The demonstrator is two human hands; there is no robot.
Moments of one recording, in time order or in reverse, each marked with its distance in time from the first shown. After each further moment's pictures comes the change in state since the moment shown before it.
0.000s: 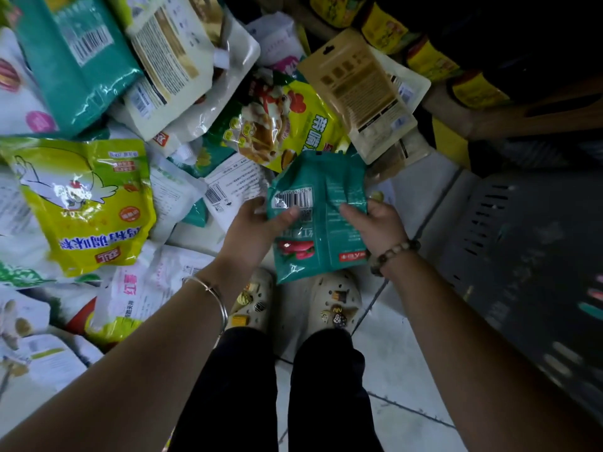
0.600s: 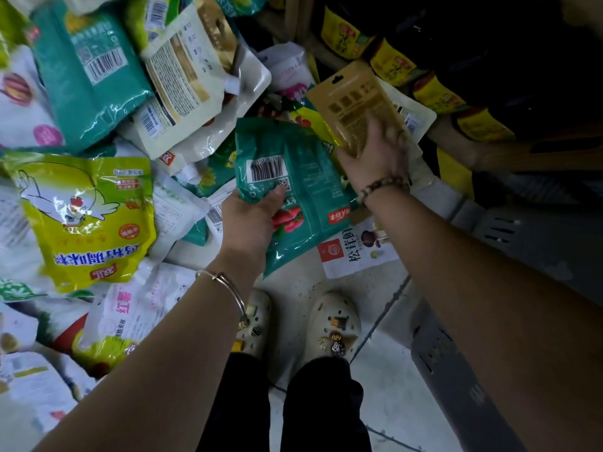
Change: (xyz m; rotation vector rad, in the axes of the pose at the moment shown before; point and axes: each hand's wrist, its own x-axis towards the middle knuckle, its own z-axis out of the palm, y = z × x) left_hand 0.024 0.033 0.009 -0.514 0.109 0.129; right_hand 0.105 -0.073 0.011 -0.907 0.330 -0.331
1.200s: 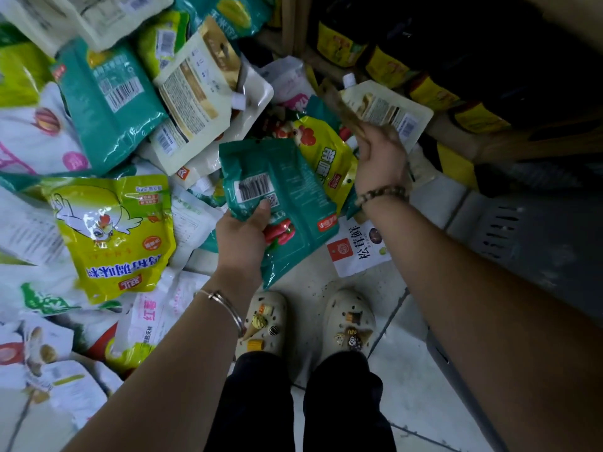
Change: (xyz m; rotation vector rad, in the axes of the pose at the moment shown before) left_hand -0.012 0.004 -0.023 0.041 0.077 -0.011; right_hand -0.028 -0.020 -0.019 0.196 0.163 0.012
